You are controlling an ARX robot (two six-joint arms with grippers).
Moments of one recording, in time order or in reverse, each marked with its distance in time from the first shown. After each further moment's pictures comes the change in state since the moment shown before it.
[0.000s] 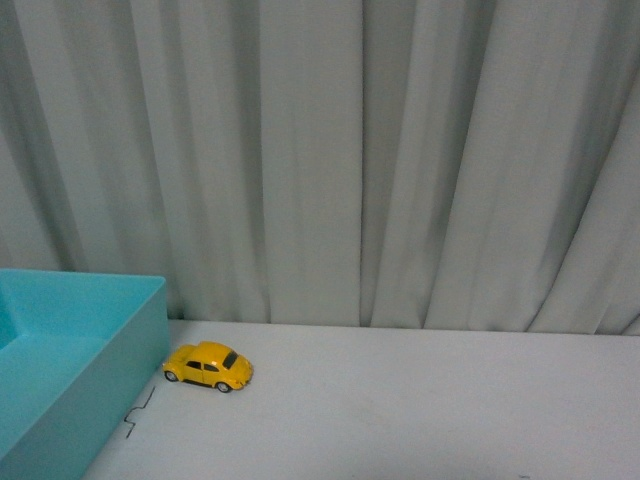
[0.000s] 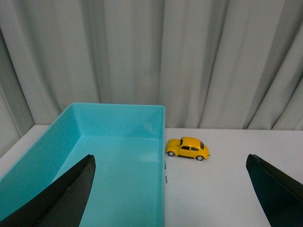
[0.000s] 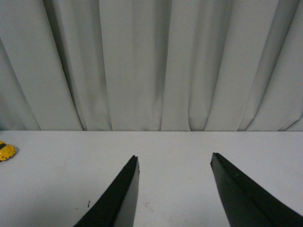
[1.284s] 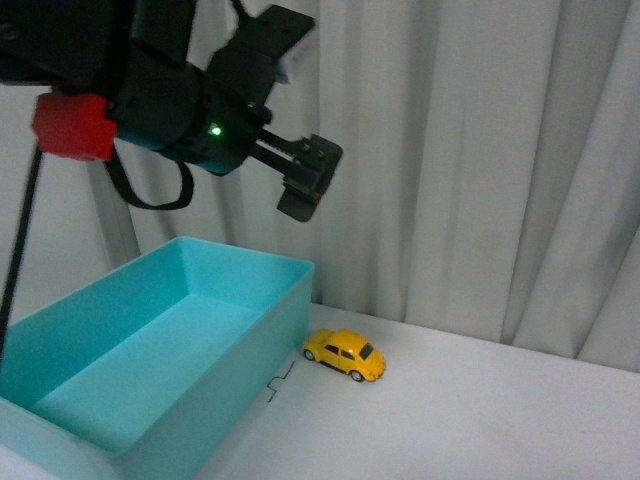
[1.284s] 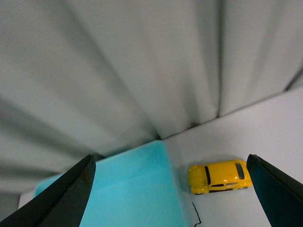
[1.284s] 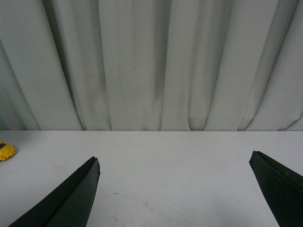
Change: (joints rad) left arm -0.104 1.600 1.044 0.137 -0.011 0.408; right arm 0.000 0.000 0.000 0.000 0.000 0.000
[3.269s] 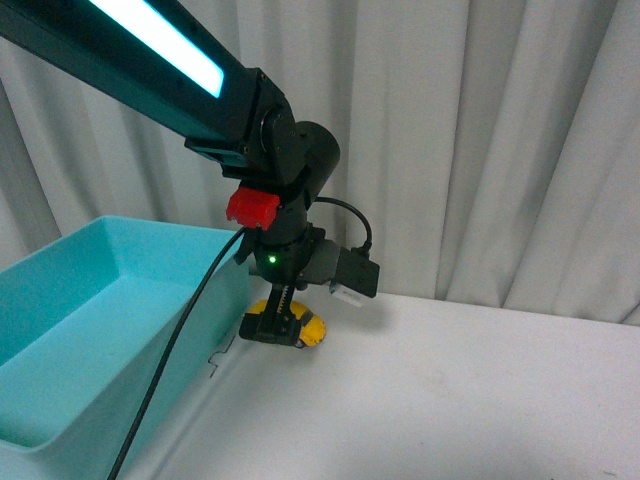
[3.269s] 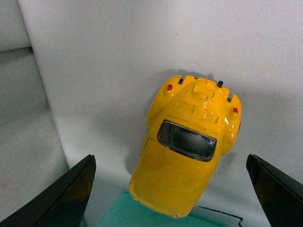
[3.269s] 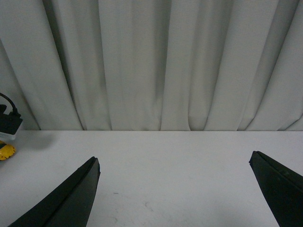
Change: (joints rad) left arm -0.109 0.852 0.858 -0.782 -0.145 0.960; right arm 0.000 0.000 0.000 0.000 0.000 0.000
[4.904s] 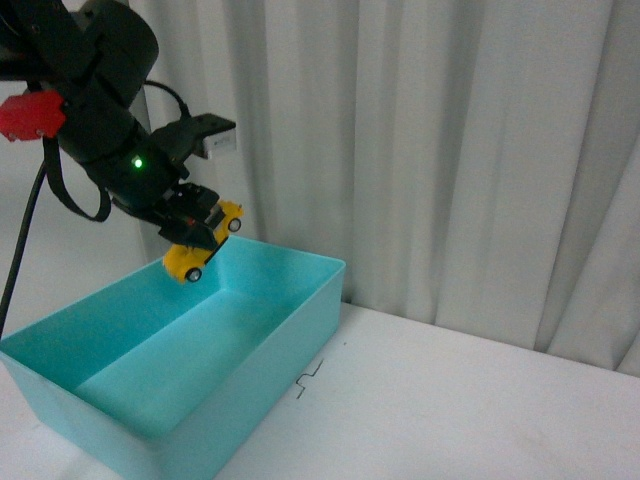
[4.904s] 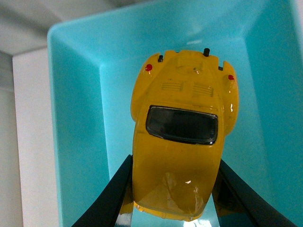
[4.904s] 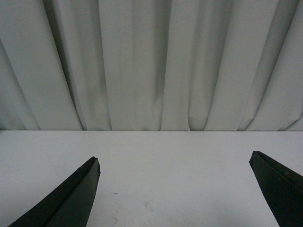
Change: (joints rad) left arm 0.457 -0.678 -0.631 0.243 0.245 -0.899; right arm 0.000 0.000 0.000 0.000 0.000 0.000
